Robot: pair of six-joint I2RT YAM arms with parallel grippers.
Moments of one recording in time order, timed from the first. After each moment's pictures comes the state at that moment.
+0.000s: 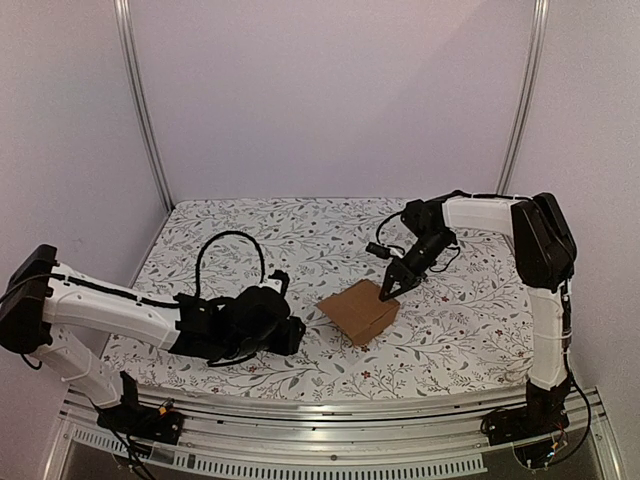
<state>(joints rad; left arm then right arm) -1.19 1.48 0.77 -0.13 -0.46 -0.77 0.46 2.16 1.64 -1.03 -0.69 -0.29</state>
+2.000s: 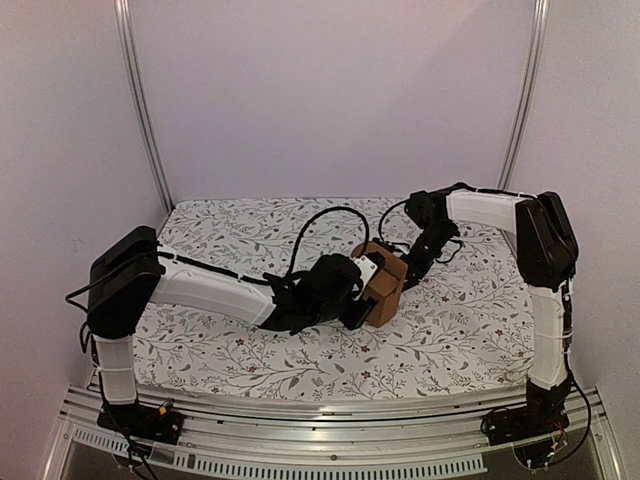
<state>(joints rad) -1.11 2.00 1.25 0.15 -0.33 -0.09 0.44 2.16 1.70 -1.06 -0.52 -0.48</state>
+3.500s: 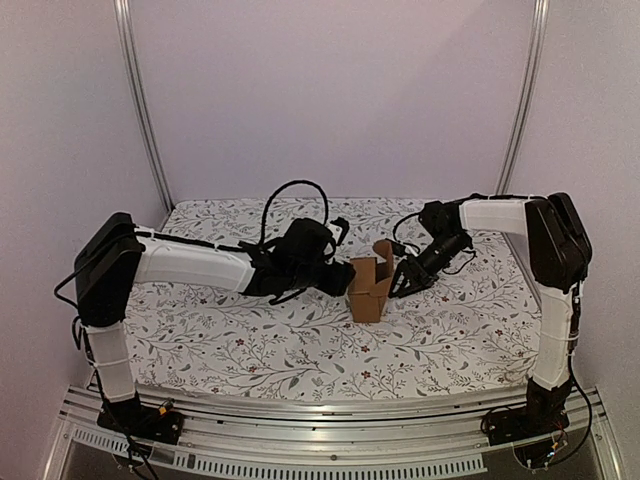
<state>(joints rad) -0.95 1.93 1.26 0.04 -0.24 -0.26 0.39 2.08 1.51 -0.96 -0.78 -0.27</state>
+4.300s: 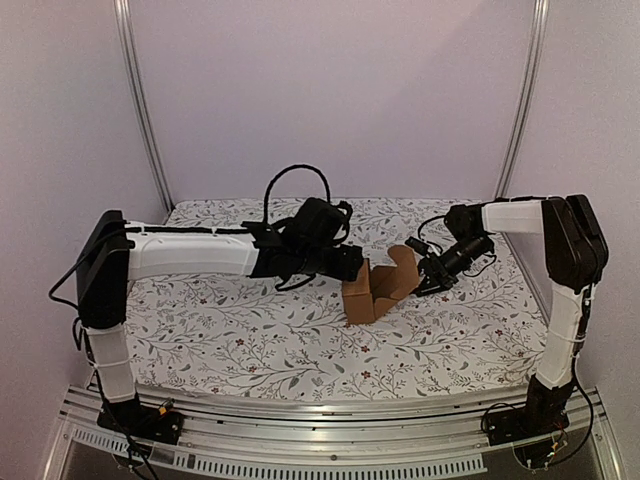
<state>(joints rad) -0.97 1.95 1.47 -0.19 -0.26 -0.42 0.26 2.01 1.38 -0.93 -0.83 -0.27</state>
